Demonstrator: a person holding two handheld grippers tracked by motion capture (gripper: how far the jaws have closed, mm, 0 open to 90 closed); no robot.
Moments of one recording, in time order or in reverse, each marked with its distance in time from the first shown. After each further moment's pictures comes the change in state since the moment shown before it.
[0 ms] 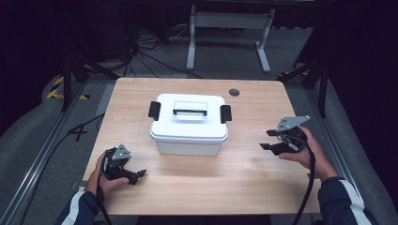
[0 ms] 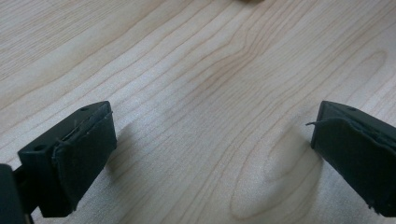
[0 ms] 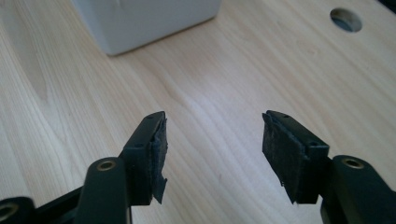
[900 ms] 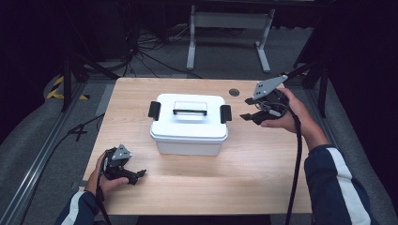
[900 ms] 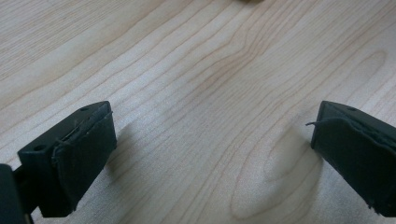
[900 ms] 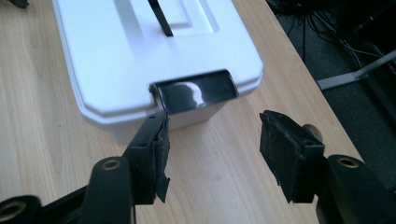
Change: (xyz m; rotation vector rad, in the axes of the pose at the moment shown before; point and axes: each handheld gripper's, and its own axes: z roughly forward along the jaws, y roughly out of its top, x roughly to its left) left arm 0.000 0.000 0.000 0.001 0.001 0.000; right arm 0.004 0.143 -0.019 0.002 0.031 -0.257
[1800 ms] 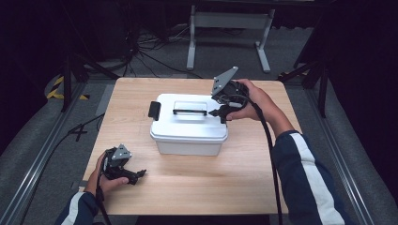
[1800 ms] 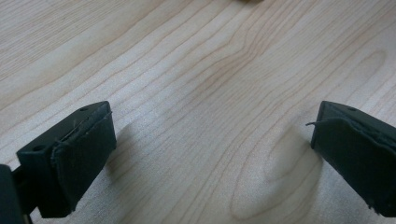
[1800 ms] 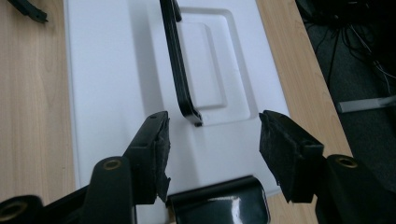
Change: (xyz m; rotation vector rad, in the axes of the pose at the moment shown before) left arm 0.001 0.000 0.000 0.001 -0.001 0.007; right arm 0.012 0.081 0.059 0.060 0.084 -0.139
